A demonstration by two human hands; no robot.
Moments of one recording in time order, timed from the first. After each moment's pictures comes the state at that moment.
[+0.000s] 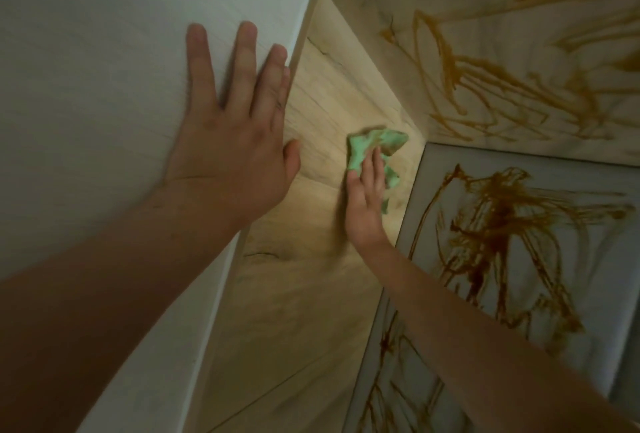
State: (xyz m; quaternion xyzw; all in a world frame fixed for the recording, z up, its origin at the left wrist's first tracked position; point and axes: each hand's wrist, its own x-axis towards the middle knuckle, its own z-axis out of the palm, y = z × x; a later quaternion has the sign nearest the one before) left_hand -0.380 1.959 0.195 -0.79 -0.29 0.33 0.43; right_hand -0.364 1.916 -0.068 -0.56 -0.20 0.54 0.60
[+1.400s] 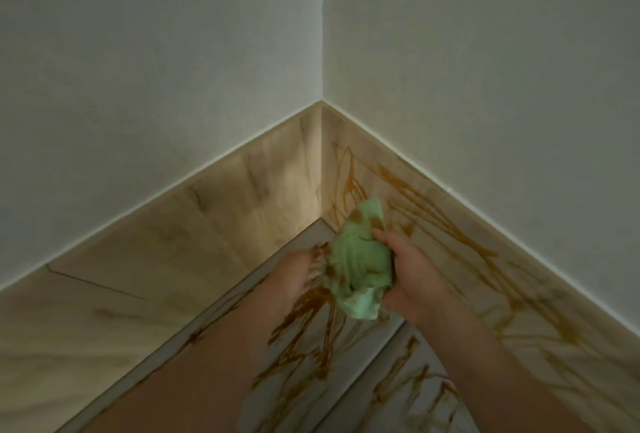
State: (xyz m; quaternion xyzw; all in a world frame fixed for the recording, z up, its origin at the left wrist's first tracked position) left_hand -0.249 1.783 0.092 0.21 0.65 0.23 0.69; right_hand -0.068 1.779 0.155 -0.54 -0.16 0.75 0.36
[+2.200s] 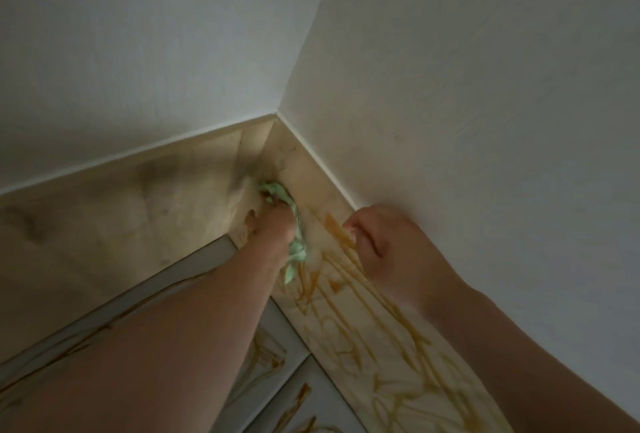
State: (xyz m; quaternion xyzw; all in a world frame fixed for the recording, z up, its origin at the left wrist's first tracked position) left_hand -0.170 1.987 0.043 0.14 0.69 0.37 0.61; right_hand -0.032 1.912 0.215 -0.55 -0.83 0.11 0.03
